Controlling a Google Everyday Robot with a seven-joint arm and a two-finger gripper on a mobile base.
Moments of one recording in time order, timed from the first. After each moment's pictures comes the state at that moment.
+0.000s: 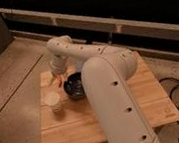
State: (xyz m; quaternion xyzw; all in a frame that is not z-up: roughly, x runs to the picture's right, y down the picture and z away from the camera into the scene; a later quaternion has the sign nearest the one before) arm -0.191 0.004 0.887 -0.38 0.09 0.55 0.74
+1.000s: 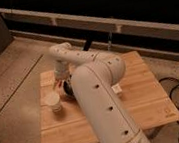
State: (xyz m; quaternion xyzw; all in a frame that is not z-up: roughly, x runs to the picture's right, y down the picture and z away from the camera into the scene) arm -0.177 0.057 0.935 -0.40 0.22 0.62 0.64
